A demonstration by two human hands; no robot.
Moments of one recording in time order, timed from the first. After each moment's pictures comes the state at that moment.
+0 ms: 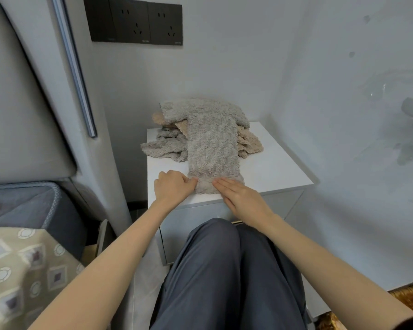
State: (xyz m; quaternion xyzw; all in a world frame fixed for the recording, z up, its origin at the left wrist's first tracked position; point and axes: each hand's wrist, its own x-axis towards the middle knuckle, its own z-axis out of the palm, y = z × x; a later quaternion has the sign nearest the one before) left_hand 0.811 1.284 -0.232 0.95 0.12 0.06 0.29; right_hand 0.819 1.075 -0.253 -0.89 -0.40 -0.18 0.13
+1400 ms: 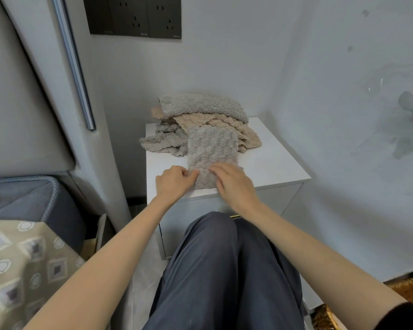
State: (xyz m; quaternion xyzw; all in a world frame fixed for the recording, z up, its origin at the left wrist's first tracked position) left_hand 0.811 1.280 -0.238 0.94 0.10 0.07 0.33; right_hand 0.813 1.105 -0.231 -0.91 -0.31 -0.21 0.18
